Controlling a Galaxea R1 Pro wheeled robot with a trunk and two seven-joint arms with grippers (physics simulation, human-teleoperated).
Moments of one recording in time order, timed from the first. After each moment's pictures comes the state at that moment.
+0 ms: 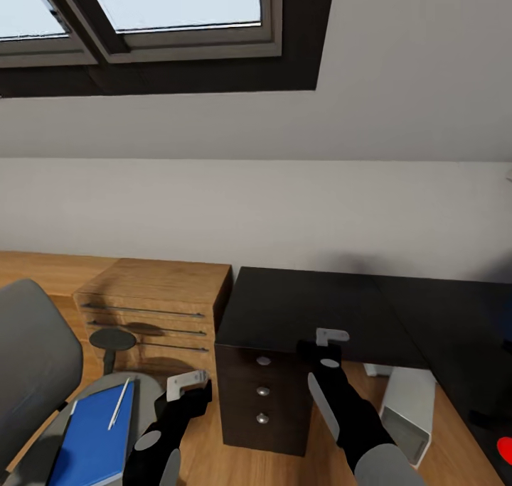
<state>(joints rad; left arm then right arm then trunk) -0.06 -0.17 -0.10 -1.48 0.11 0.45 0.26 -0.52 0.14 0.14 -0.89 -0.11 0.32 -0.39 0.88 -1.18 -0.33</state>
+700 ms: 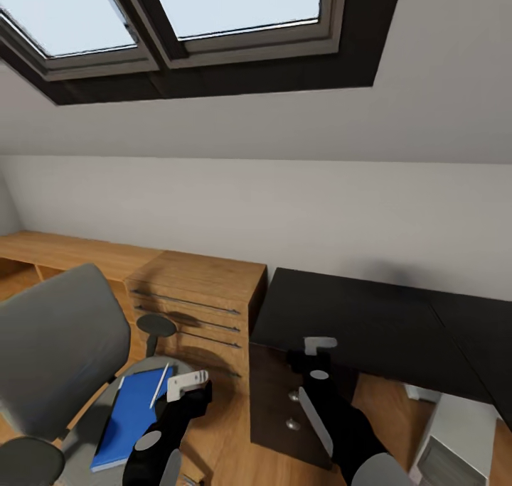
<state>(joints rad) -0.06 -0.17 -0.10 -1.48 0.11 0.45 0.26 -0.50 0.14 0.25 -0.86 -0.12 0.29 -0.39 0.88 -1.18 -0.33</state>
